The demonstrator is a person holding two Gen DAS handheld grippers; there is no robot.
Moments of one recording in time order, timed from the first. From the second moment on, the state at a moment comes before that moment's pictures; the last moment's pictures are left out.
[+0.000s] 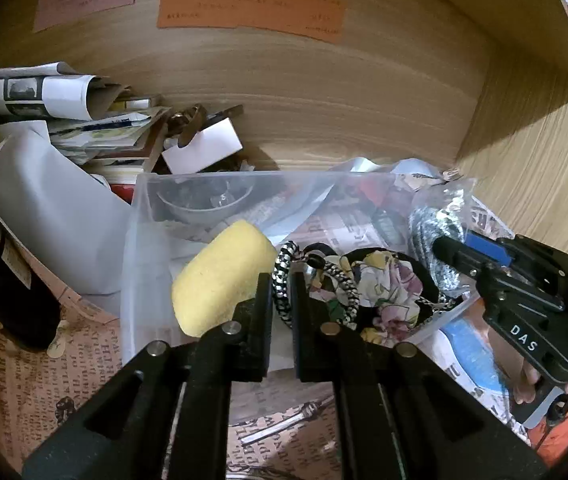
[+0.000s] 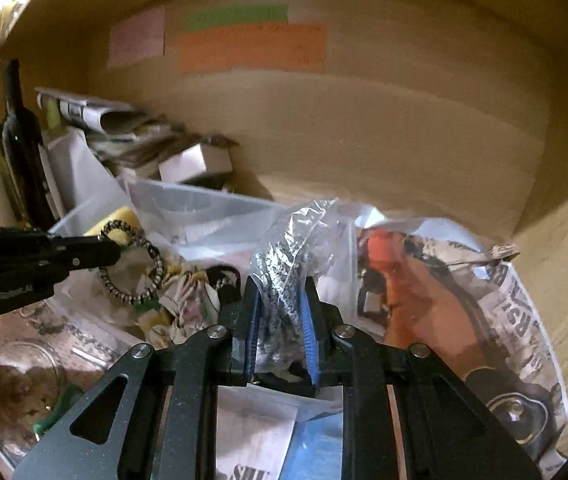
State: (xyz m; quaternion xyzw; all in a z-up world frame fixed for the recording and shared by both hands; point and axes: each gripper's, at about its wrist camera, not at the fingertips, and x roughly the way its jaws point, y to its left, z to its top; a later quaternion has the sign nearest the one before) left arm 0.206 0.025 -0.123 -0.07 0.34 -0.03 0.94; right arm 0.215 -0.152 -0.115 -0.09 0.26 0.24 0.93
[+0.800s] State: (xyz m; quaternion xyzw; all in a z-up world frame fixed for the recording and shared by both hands) left arm 0.118 0.029 -0.085 -0.05 0.29 -0.04 0.96; right arm 0.133 -0.161 -0.096 -0.07 0.25 0.33 0.91
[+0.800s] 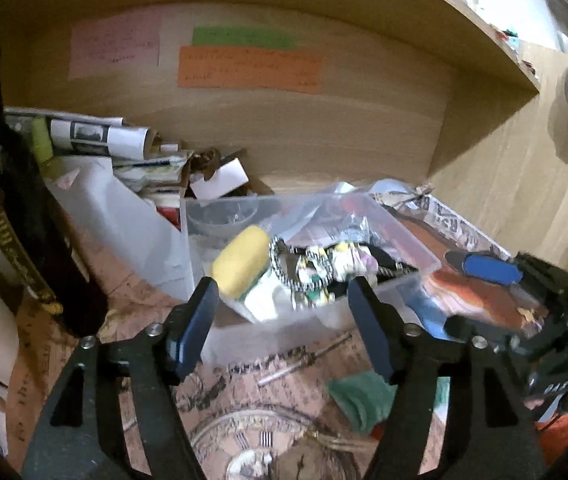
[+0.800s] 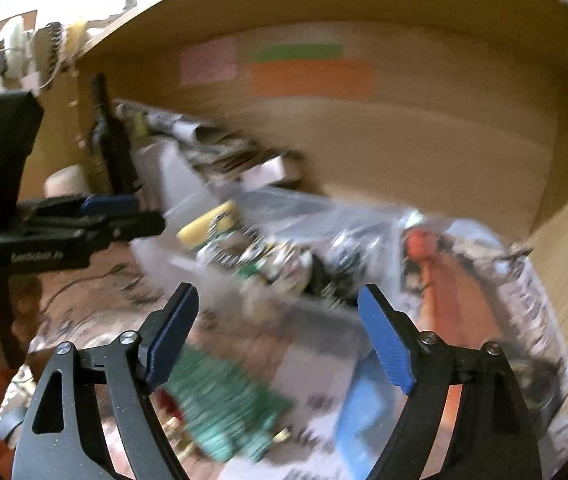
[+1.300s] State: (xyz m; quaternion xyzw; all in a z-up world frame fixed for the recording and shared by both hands) left arm 0.092 0.028 -0.135 -0.04 0.35 -0.04 0.93; right arm 0.122 -0.155 -0.161 -0.05 0.37 0.37 0.85
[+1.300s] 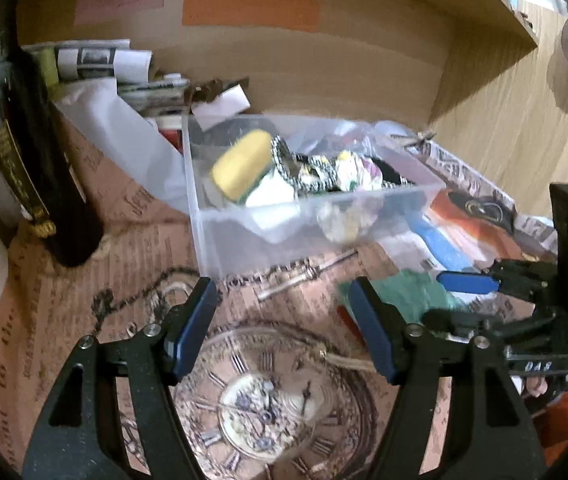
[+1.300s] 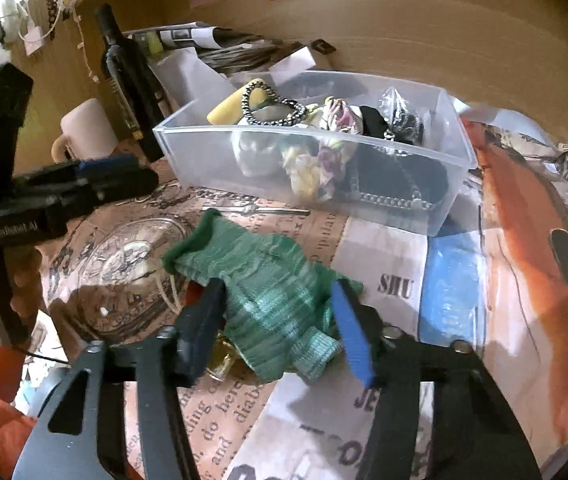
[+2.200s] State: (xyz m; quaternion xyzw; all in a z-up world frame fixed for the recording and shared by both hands) left arm 0.125 -0.048 -0.180 -0.05 0.42 -0.14 0.89; right arm 0.105 -0.216 -0.128 -0.01 0.28 0.29 0.91
